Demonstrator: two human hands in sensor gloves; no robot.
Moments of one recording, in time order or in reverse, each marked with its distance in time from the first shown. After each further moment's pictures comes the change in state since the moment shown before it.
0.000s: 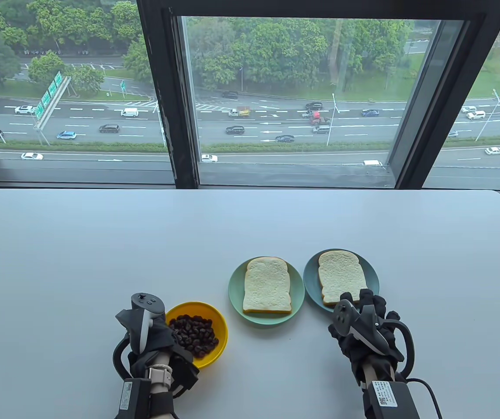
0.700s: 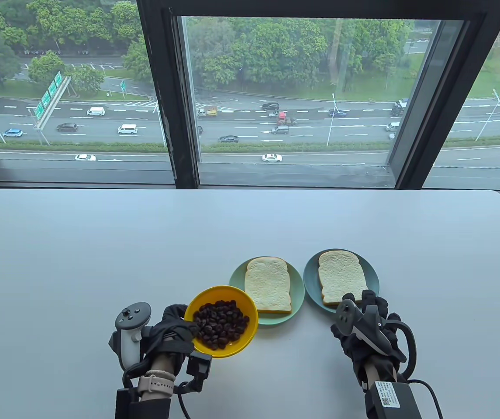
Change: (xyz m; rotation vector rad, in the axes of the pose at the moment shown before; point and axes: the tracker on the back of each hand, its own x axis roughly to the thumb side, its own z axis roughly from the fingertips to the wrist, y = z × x) left_hand 0.007 -0.024 0.019 -0.420 -0.352 0.582; right_hand -0.007 0.003 -0.003 0.012 0.015 -0.025
